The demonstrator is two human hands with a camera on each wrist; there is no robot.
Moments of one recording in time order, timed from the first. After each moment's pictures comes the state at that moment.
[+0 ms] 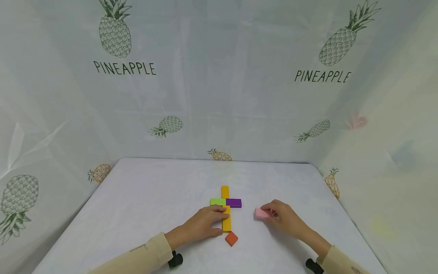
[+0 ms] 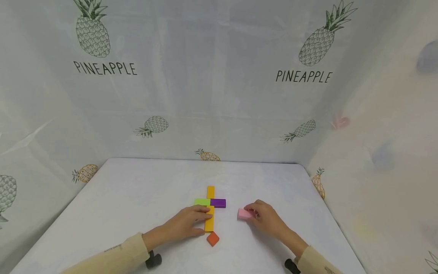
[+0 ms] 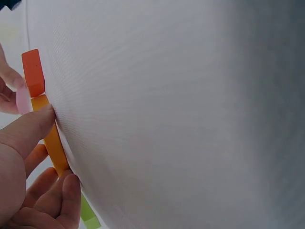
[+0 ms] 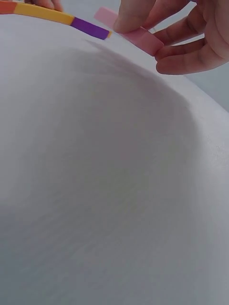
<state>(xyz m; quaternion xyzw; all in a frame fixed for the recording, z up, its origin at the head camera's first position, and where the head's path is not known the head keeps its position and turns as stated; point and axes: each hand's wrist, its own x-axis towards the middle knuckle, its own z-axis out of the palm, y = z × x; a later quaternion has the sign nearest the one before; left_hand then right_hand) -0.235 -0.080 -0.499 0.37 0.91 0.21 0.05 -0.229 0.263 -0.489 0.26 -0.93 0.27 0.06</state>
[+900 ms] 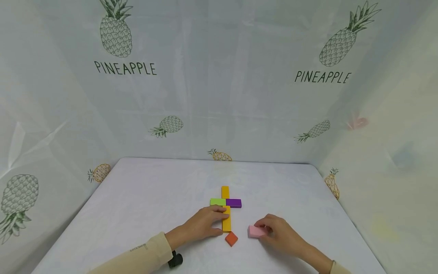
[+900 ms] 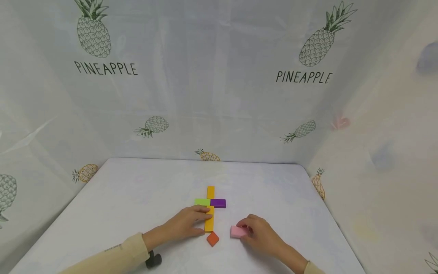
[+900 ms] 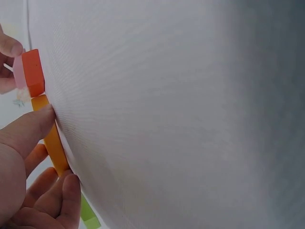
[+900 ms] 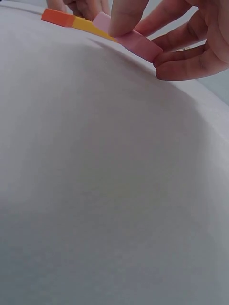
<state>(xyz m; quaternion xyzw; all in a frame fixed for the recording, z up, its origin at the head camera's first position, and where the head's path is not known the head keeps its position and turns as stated) -0.236 -0.079 -0.501 0.36 0.91 0.20 0.06 -0.192 0.241 -0.492 0.25 -0.92 0.28 -0.03</state>
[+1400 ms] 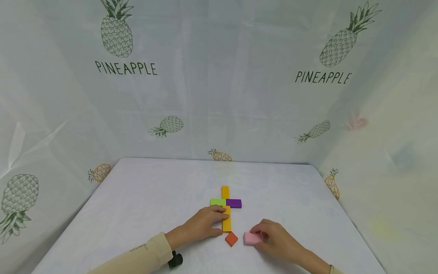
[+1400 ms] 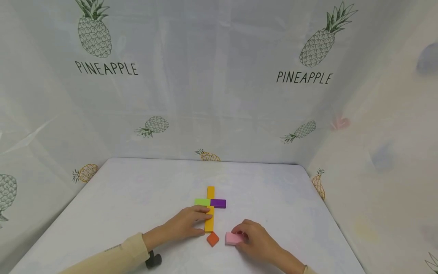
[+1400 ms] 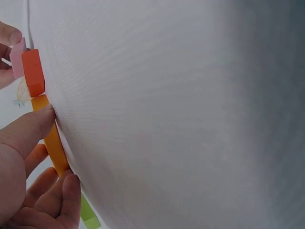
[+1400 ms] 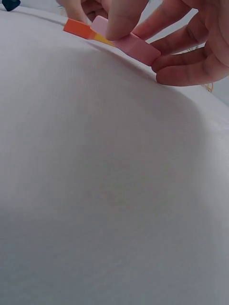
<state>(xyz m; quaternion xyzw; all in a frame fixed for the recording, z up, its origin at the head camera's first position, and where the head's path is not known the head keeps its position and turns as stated) -0.237 -0.080 -0.502 0.37 0.91 0.21 0.05 -0.182 0.226 -0.491 0.27 -0.91 0.30 -0.07</state>
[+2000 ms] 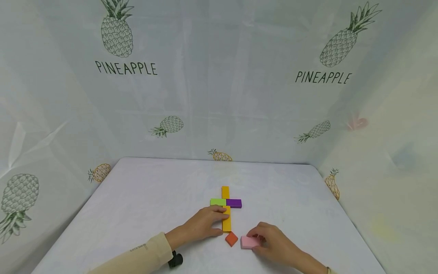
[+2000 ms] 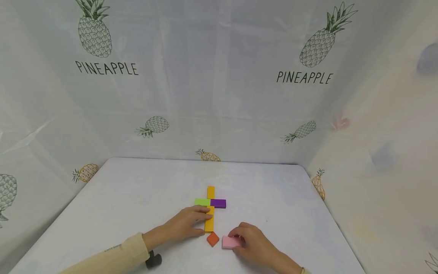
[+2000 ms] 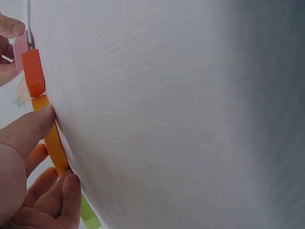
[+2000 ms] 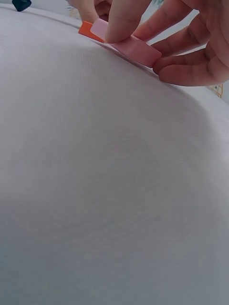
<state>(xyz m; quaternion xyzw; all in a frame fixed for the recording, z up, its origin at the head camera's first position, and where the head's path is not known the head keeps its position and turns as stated) -0.239 -0.080 -0.506 0.36 0.91 0.21 0.05 -0.176 0.217 -0.493 0.26 -0.91 0.30 -0.09</state>
